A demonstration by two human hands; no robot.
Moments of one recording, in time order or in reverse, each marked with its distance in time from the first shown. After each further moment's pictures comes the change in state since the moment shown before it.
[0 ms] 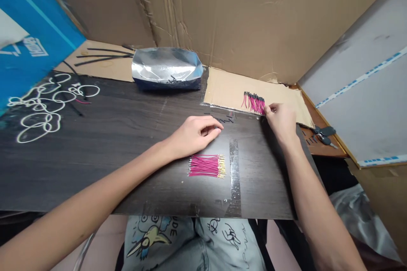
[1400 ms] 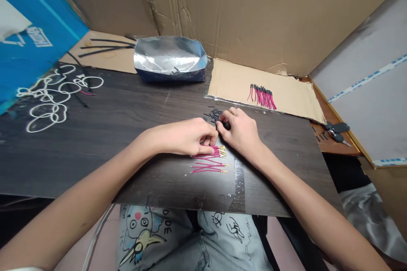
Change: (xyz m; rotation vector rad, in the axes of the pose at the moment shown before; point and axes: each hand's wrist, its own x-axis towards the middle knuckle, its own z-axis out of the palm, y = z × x) left_hand 0.001 0.013 -0.028 0.178 -0.661 -0.071; right_hand -0.085 -0.107 0.018 0.175 -0.226 -0.537
